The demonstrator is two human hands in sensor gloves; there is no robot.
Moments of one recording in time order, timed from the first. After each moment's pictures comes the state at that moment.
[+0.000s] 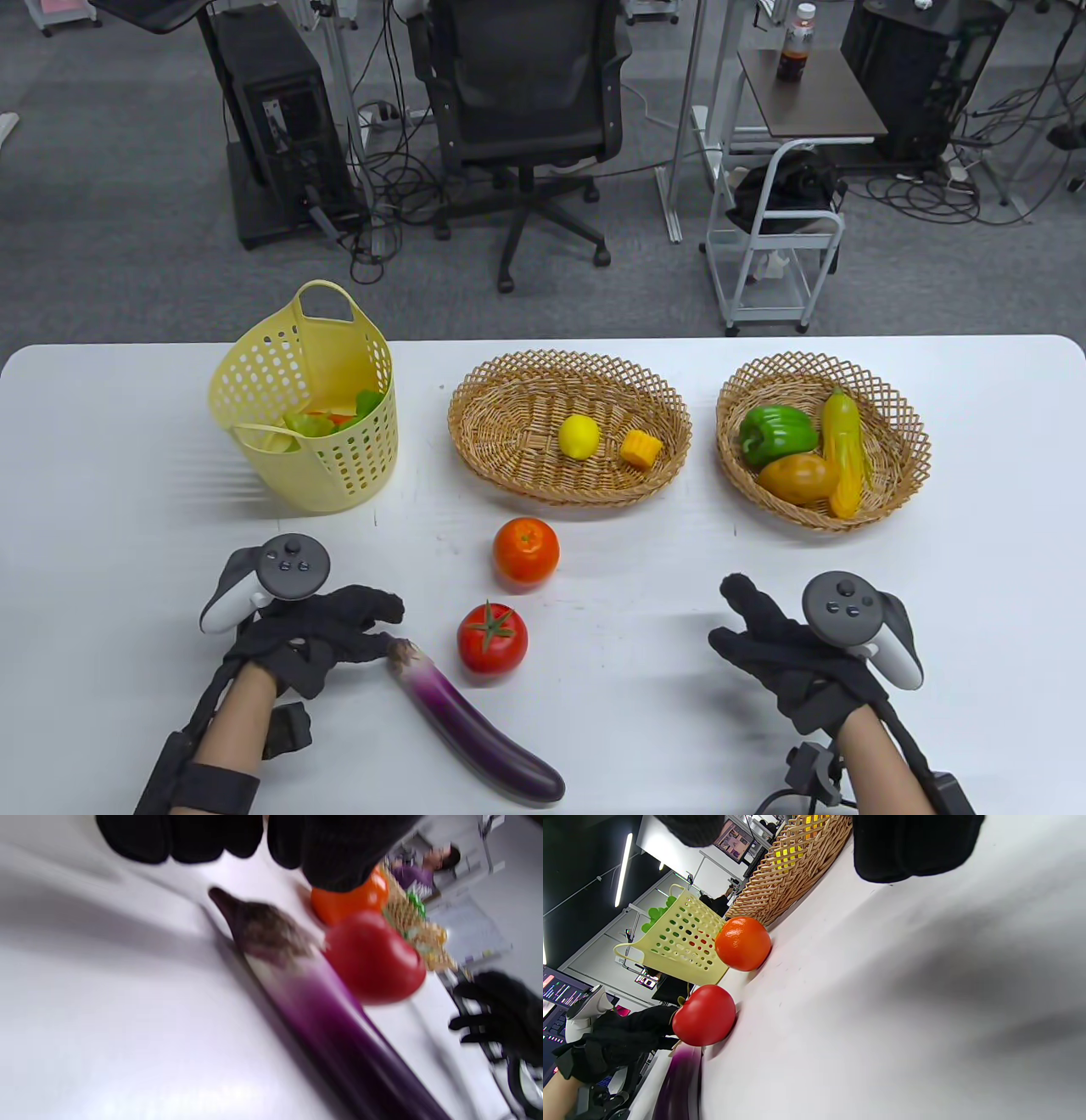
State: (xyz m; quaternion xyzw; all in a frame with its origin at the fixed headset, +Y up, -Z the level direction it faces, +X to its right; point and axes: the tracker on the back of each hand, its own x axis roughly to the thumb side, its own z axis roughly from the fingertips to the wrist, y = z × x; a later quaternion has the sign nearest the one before) left_hand -0.289 -0.743 -0.350 -0.35 -0.19 0.28 0.87; right_hand 0.228 -0.745 -0.294 0.13 0.20 0.87 0.43
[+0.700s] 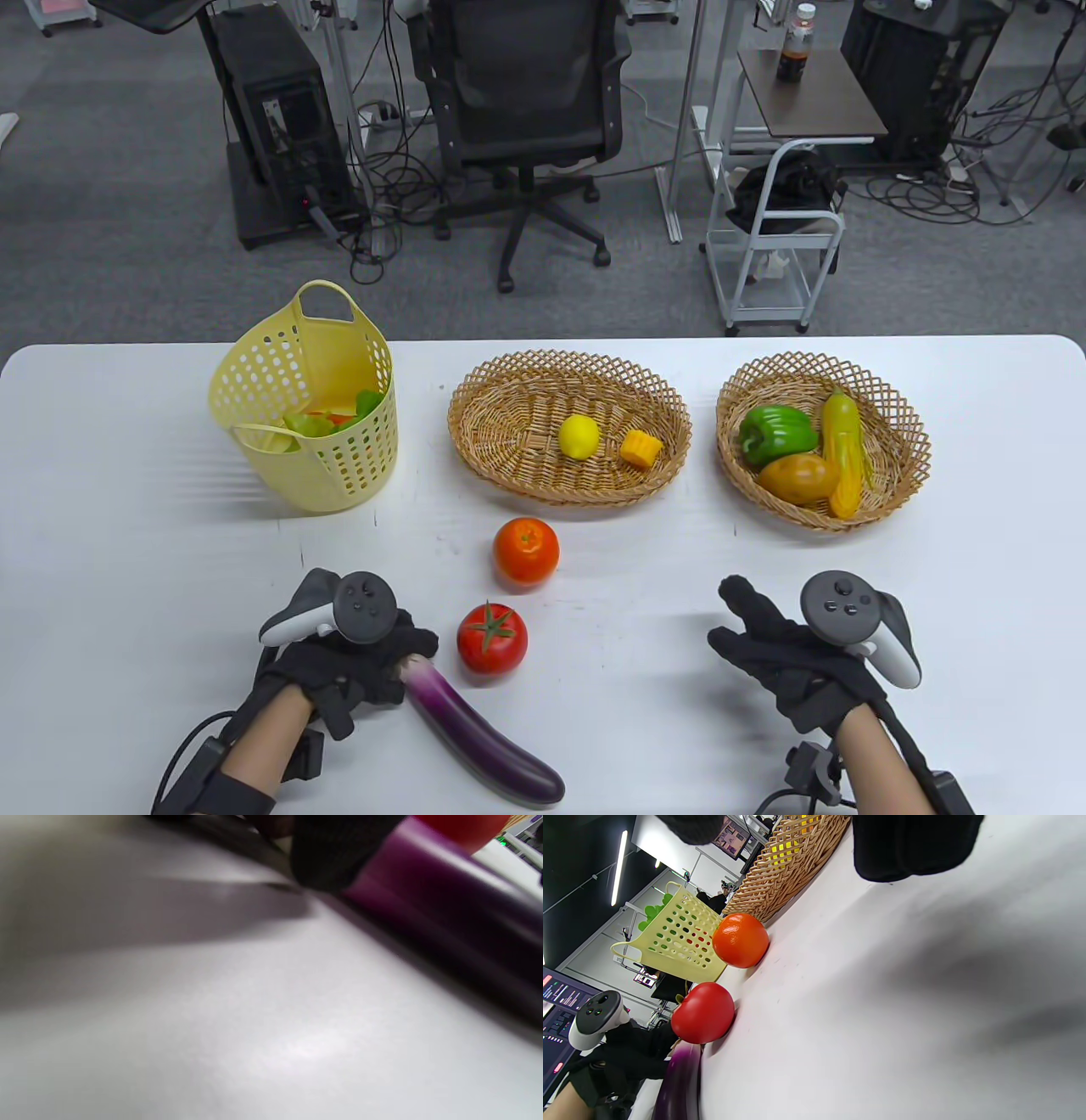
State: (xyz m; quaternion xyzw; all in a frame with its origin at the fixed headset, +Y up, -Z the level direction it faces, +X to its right) left_hand -0.250 -0.767 -0.330 -0.34 -0.23 0.08 0.91; right_hand 0.227 -0.746 -0.295 0.14 0.21 0.86 0.44
